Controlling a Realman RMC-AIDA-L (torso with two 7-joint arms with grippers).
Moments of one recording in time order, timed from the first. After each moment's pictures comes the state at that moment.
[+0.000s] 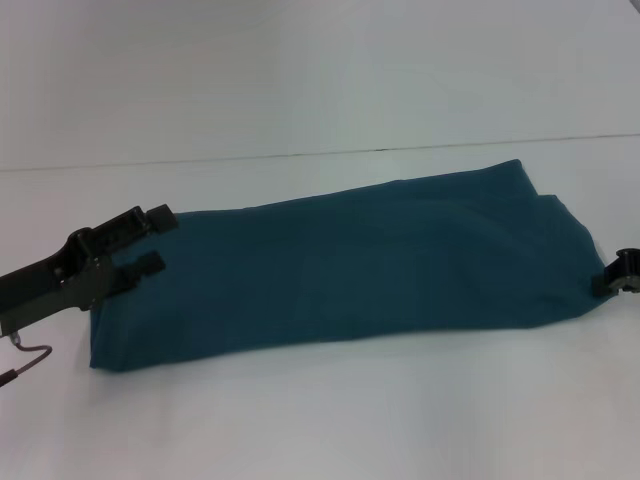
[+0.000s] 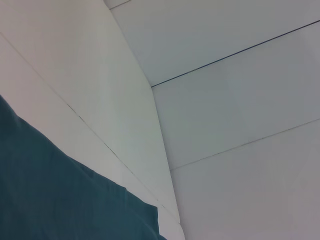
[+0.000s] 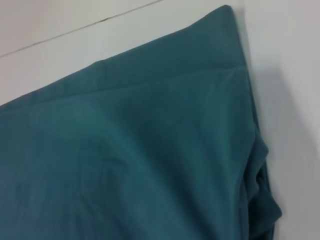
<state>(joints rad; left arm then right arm) -0.51 -2.10 0.45 0.62 1.93 1.50 -2.30 0.63 1.89 -0.67 -0.73 -2.53 -1.32 2.53</state>
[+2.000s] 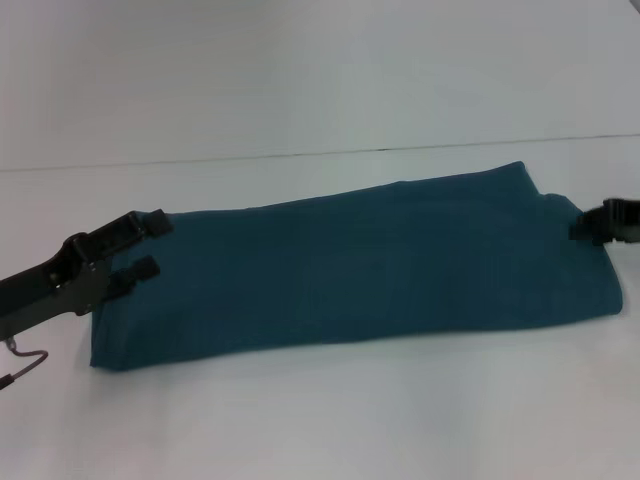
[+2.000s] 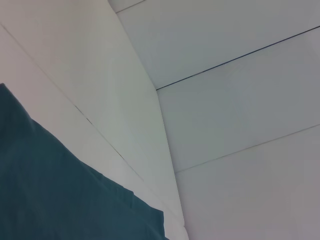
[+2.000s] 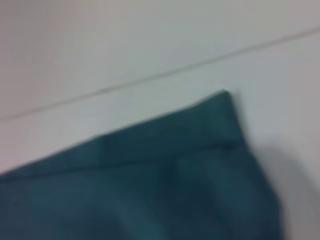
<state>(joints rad) -0.50 -2.10 0.45 0.62 1.93 1.49 -2.30 0.67 1.91 -0.69 -0.74 -2.52 -1.16 2.57</state>
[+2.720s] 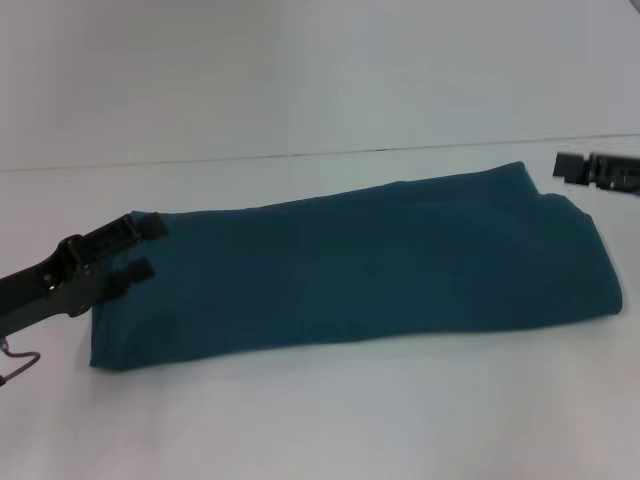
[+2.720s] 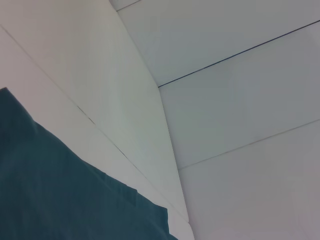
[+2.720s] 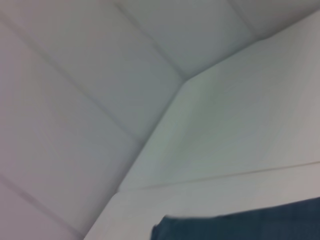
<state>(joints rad) -0.50 -2.09 0.46 0.63 1.94 1.50 -2.30 0.48 1.92 -0.56 -0.85 -1.91 -1.64 2.17</state>
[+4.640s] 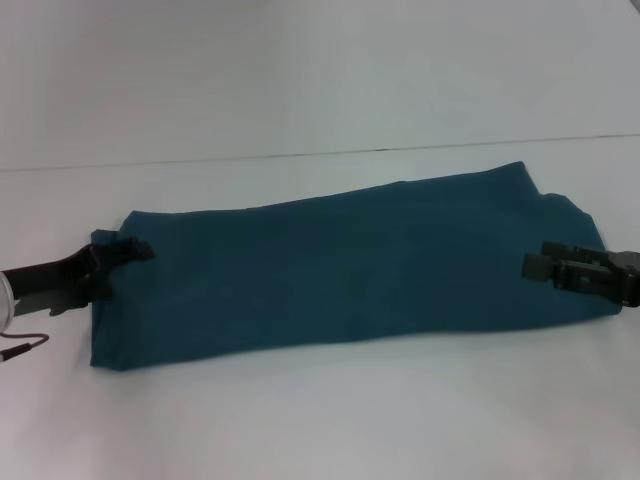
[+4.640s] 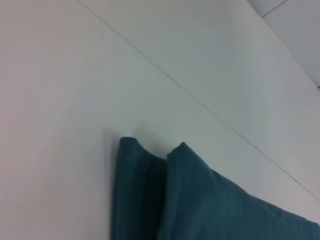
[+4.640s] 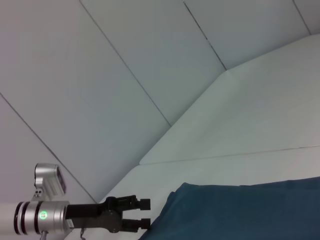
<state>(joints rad) -0.62 -2.09 0.58 0.64 2.25 1.02 -2.47 0.38 2.01 -0.54 -0.75 -1.90 -1.67 1.80</state>
